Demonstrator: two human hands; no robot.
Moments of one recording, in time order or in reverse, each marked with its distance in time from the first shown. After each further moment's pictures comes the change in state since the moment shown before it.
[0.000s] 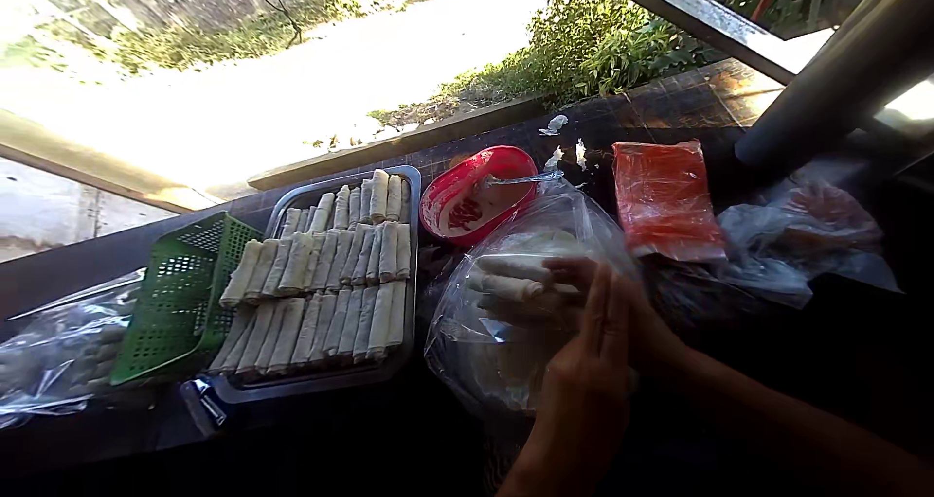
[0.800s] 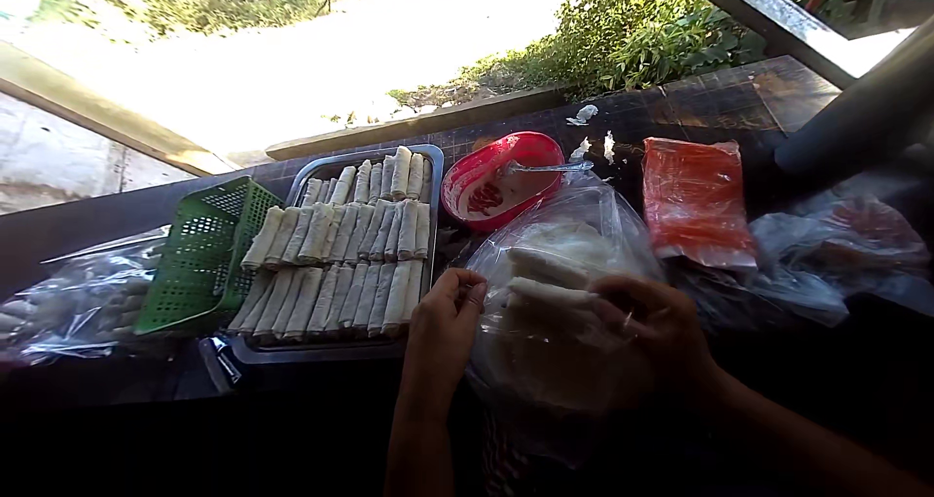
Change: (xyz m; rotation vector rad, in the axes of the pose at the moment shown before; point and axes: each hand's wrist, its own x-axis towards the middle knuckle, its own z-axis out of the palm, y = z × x) left_hand -0.002 -0.097 -0.083 -0.143 -0.041 -0.797; right_hand -0.012 0.013 -0.003 -0.118 0.156 -0.264
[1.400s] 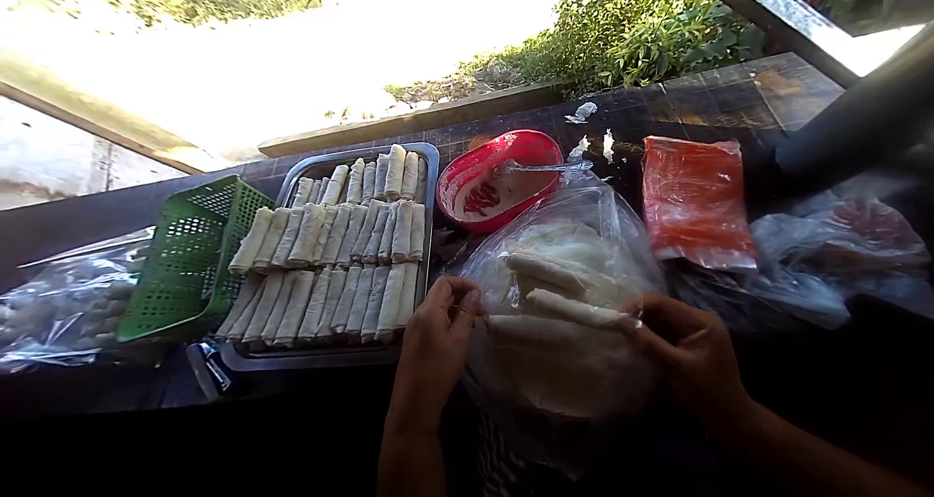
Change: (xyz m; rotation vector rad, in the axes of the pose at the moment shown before) left_hand -0.001 -0.012 0.001 -0.055 -0.017 0.039; right_hand -0.019 -0.006 -0.013 0.208 0.022 0.113
